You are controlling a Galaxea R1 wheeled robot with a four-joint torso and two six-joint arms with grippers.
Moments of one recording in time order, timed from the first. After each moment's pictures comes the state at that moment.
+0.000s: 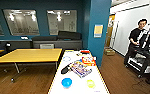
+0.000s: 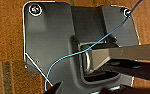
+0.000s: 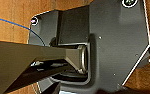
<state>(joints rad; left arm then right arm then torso) 1.58 2.98 -2.64 0.07 -0.09 -0.05 -1.58 2.98 -2.59 -0.02 0.08 -0.04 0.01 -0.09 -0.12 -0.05</state>
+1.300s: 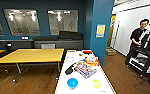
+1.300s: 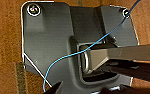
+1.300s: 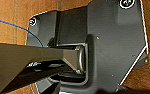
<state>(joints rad) 1.58 2.99 -2.64 0.07 -0.09 -0.05 -1.58 2.98 -2.59 -0.02 0.08 -0.04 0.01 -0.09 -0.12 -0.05</state>
